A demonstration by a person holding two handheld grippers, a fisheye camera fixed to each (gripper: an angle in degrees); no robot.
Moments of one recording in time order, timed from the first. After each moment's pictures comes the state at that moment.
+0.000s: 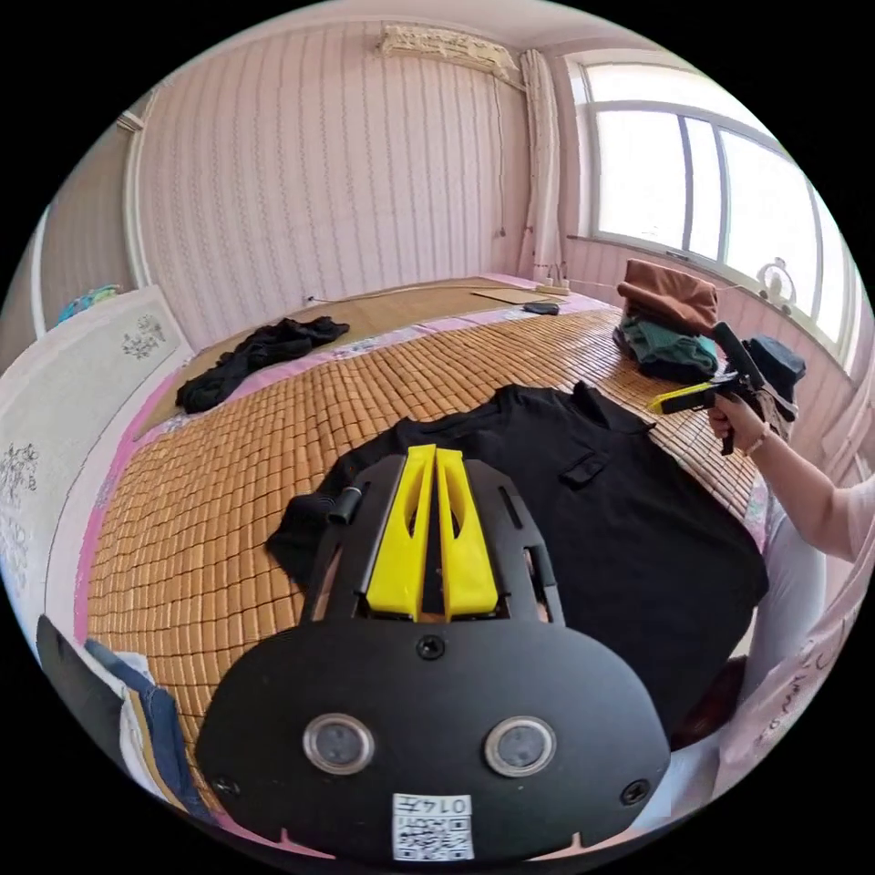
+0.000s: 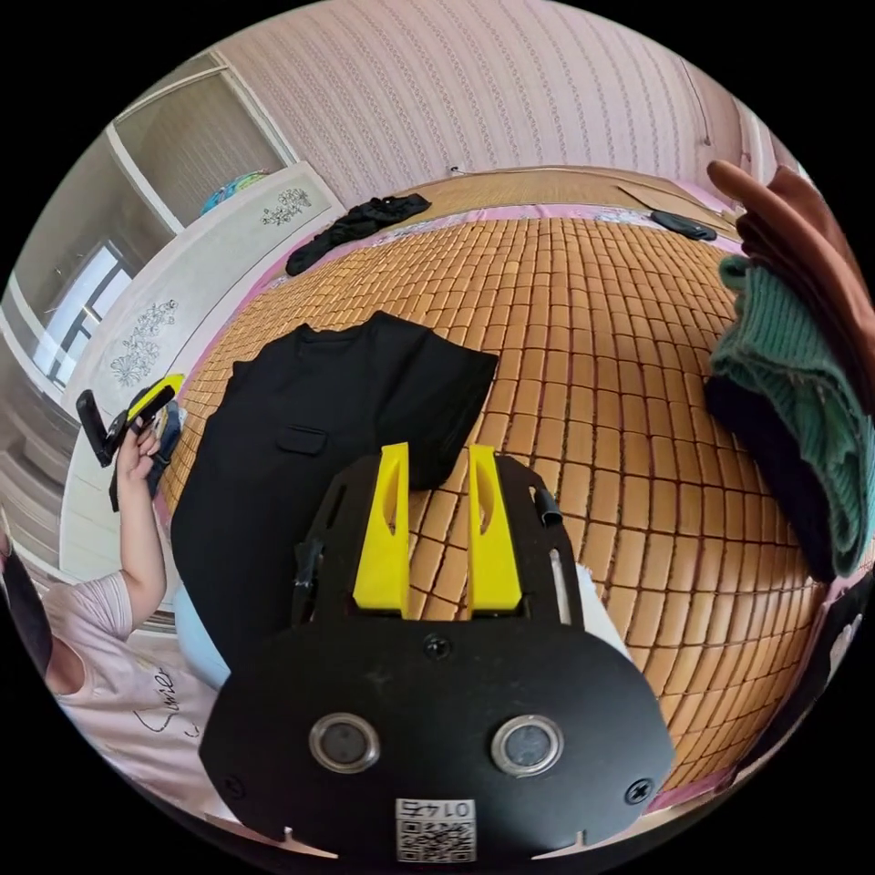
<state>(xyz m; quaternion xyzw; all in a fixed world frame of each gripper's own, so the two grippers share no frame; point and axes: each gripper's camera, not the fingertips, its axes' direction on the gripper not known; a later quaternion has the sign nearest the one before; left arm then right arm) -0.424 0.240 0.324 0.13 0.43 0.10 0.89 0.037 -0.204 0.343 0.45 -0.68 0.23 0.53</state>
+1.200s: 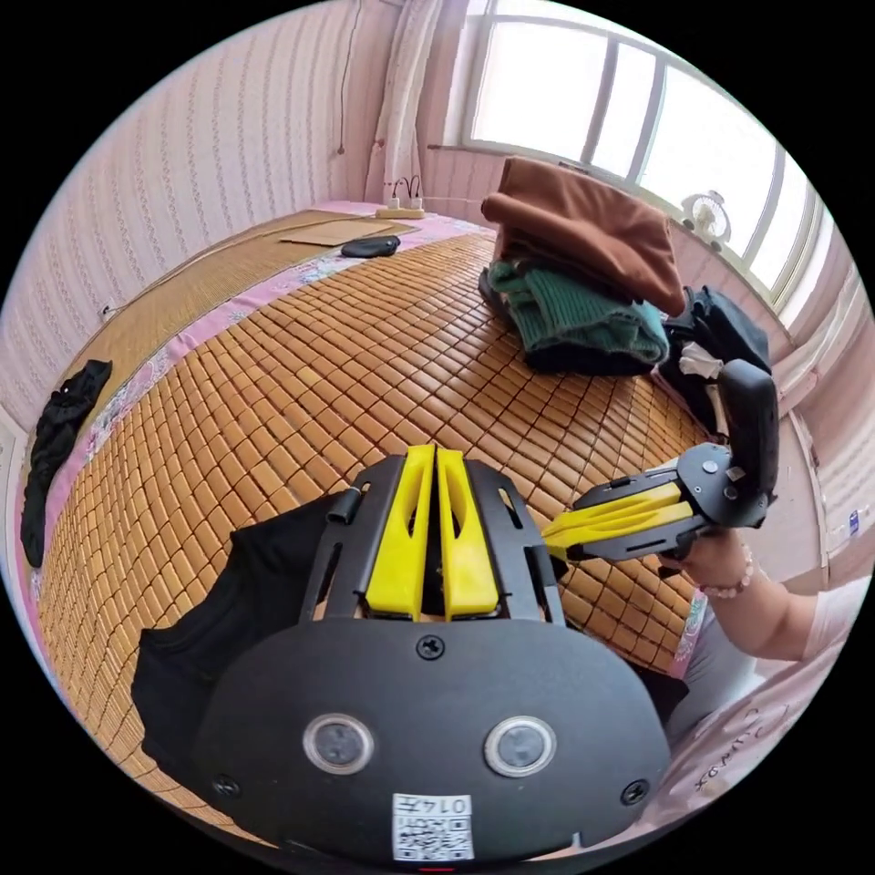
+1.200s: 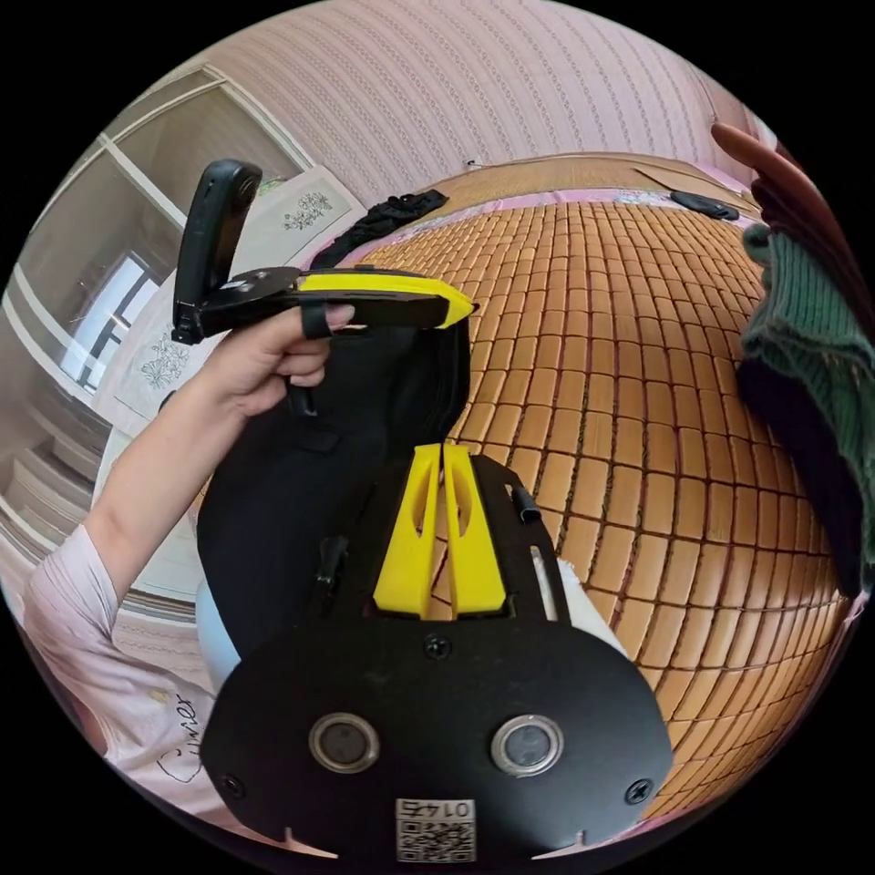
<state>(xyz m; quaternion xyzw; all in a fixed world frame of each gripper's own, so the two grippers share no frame) -0.053 0.170 0.296 0.05 0.55 0.25 0.79 0.148 -0.158 0.326 0.47 -0.70 0.21 0.49</state>
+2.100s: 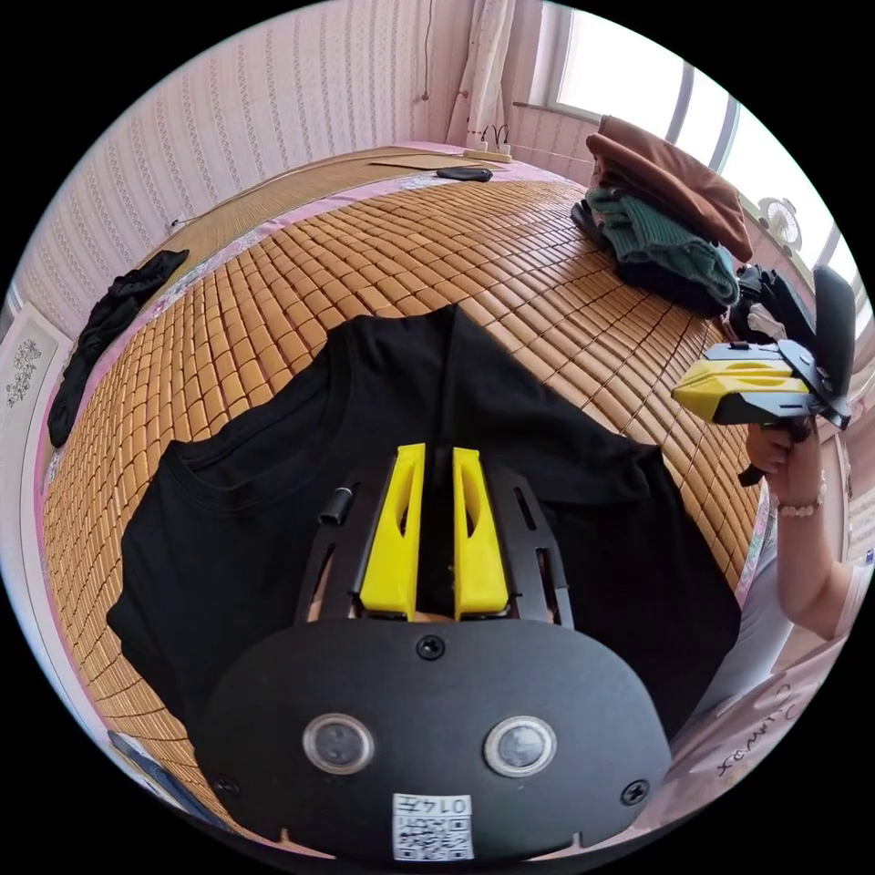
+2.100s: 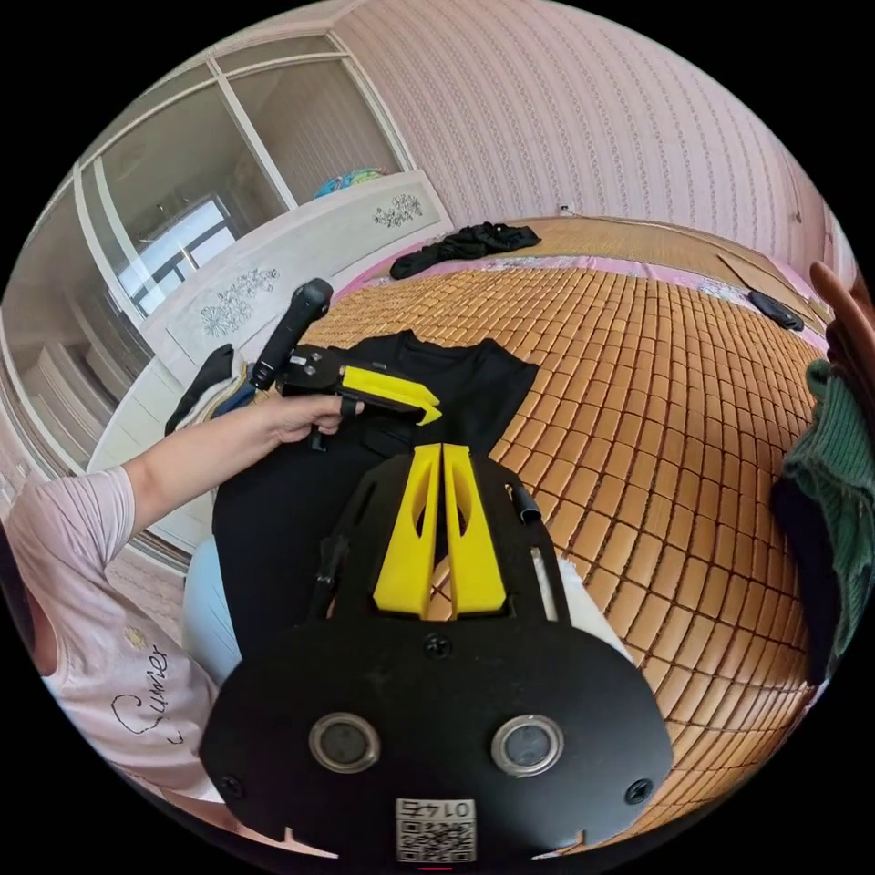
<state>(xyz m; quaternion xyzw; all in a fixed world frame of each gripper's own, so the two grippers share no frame) -0.142 0.158 0.371 -0.03 0.47 0.23 0.85 0.060 -0.122 0.270 0.58 -0.65 0.16 0.46</state>
